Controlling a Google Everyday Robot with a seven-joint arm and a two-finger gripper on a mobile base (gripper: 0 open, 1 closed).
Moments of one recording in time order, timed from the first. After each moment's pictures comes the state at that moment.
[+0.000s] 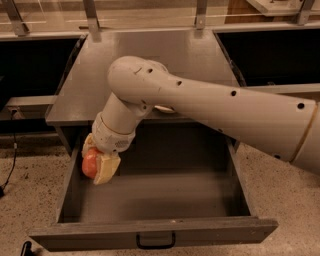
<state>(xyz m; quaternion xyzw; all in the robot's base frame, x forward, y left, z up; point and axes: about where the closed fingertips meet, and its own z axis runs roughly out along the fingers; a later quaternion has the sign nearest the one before) 0.454 0.161 0.775 -0.84 0.46 0.20 0.20</state>
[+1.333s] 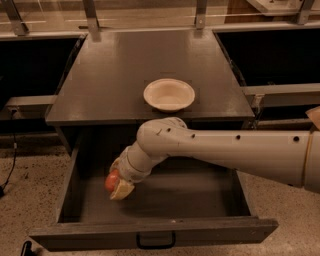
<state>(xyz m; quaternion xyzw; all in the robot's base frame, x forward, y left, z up) 0.482 0.133 0.644 -0.73 0.61 0.19 0.24</state>
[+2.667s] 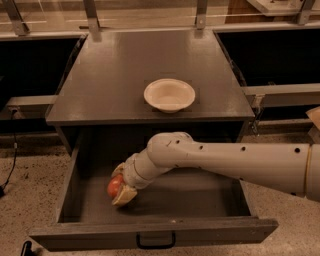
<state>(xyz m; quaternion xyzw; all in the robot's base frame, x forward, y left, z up) 0.488 0.132 0.616 -0.71 0.61 0.21 0.28</state>
